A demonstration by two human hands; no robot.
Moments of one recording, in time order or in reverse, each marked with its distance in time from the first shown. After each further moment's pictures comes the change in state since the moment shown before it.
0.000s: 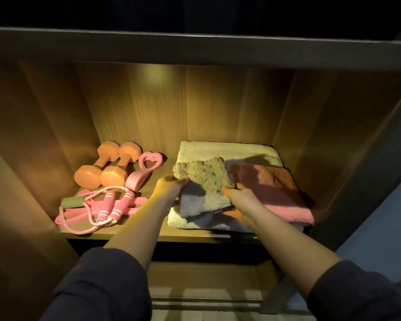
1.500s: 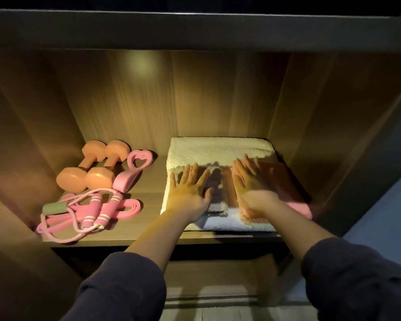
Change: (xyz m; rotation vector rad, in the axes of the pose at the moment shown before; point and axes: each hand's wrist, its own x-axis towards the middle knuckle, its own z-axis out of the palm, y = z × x) left_hand 0.015 -0.028 0.045 1.439 -0.062 0.714; right_hand 0.064 -0.006 -0.057 -1.441 0.157 -0.465
